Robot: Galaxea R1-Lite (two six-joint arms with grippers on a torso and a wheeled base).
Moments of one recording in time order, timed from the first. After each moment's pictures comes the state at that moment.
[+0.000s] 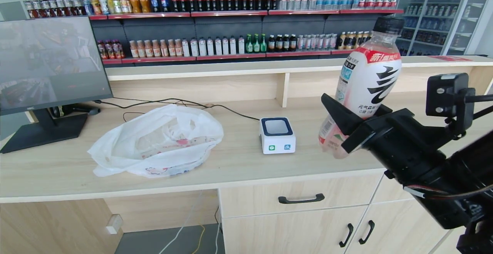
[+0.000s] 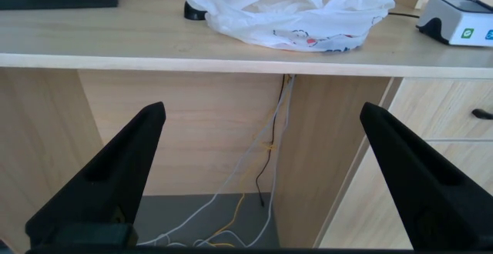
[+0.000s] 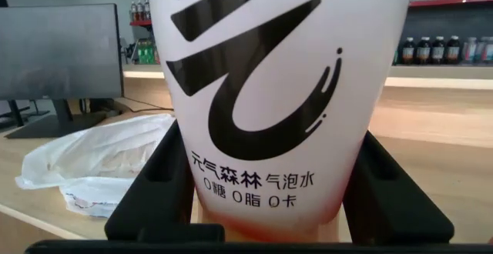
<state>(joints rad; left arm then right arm) 0.00 0.00 0.00 0.00 0.00 0.00 0.64 1.65 -0.46 -1.57 -0.15 -0.02</state>
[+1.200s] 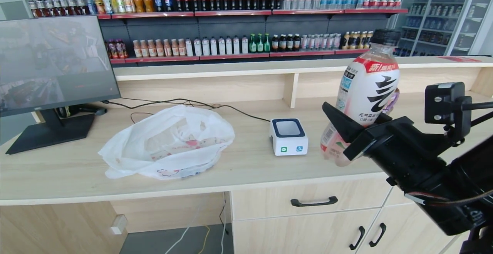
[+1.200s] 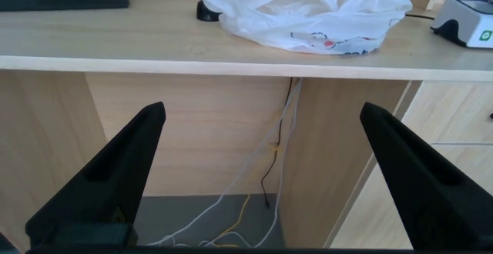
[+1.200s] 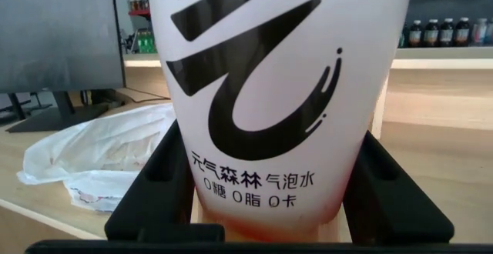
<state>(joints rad) 0.00 0.00 0.00 0.00 0.00 0.00 0.62 1.64 -0.42 -1.57 -0.15 0.01</state>
